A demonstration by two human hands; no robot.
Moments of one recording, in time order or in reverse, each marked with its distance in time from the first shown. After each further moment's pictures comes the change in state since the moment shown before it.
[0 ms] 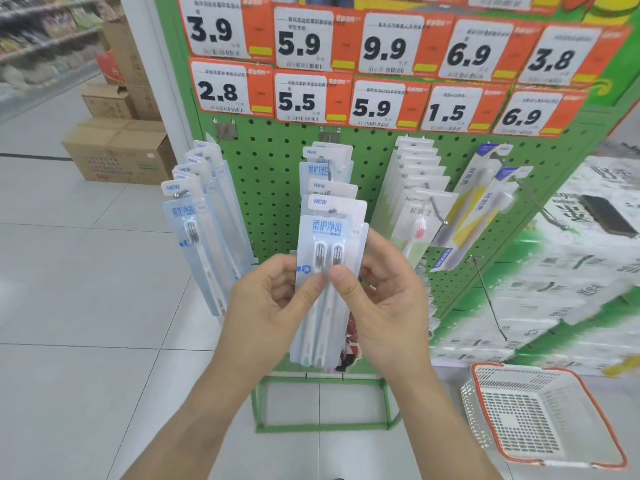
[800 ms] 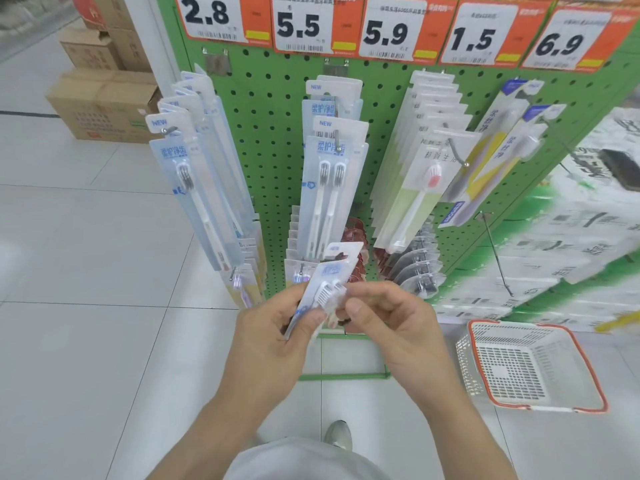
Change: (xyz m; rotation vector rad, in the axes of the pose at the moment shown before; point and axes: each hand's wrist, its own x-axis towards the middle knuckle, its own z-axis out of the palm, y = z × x) left_hand -0.064 -0.043 -0.001 0.240 0.005 -0.046; right_hand -0.065 0.036 -0.042 -0.050 -0.068 0.373
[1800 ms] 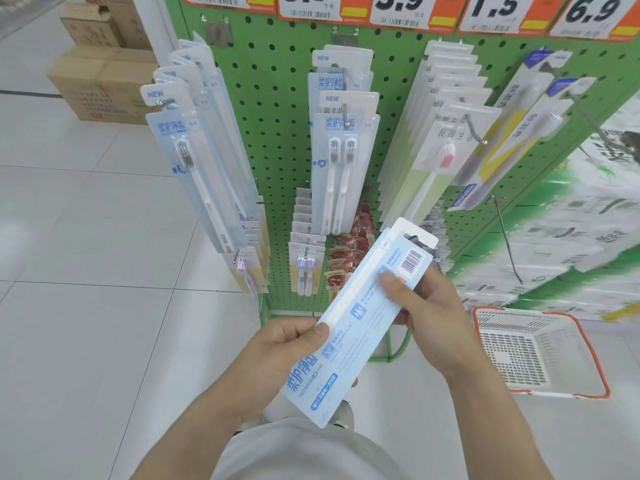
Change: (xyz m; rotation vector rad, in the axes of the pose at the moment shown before) left_hand -0.011 -0.028 -0.010 -0.466 -0.513 -0.578; right_hand 0.013 -0.004 -0.026 -0.005 0.071 0.207
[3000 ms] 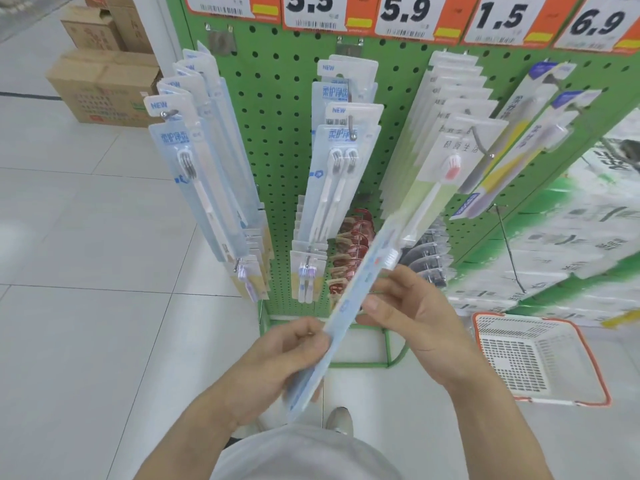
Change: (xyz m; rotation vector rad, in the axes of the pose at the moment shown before) left_hand 0.010 -0.003 -0.014 -0.083 -0.106 0.040; right_hand 0.007 0.006 0.003 0.075 -0.231 -0.023
